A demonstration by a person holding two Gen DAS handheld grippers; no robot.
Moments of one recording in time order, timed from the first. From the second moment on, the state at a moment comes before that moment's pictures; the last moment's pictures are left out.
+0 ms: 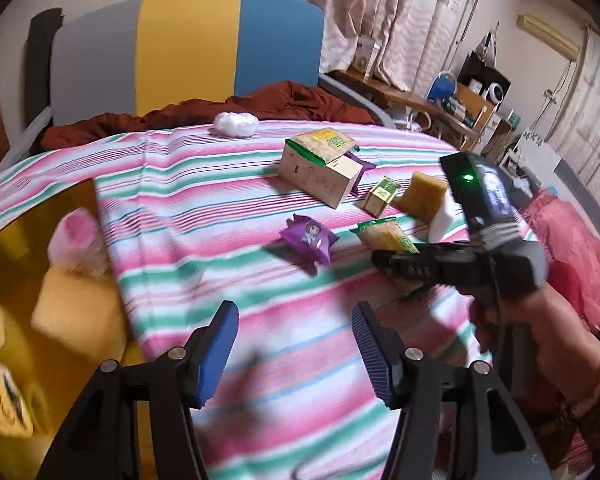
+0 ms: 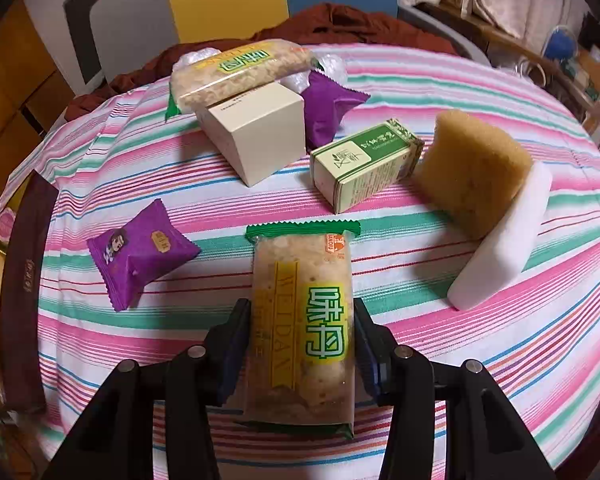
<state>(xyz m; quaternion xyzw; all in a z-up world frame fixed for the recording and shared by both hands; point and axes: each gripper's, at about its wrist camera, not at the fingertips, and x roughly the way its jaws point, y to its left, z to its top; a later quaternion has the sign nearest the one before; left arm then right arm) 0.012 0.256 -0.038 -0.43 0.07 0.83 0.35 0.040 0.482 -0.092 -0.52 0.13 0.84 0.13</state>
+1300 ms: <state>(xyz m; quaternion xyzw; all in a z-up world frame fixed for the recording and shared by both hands) -0.019 0.350 -0.097 -0.37 0.17 0.84 0.35 0.031 0.483 -0.065 -0.48 0.11 0.86 0.15</state>
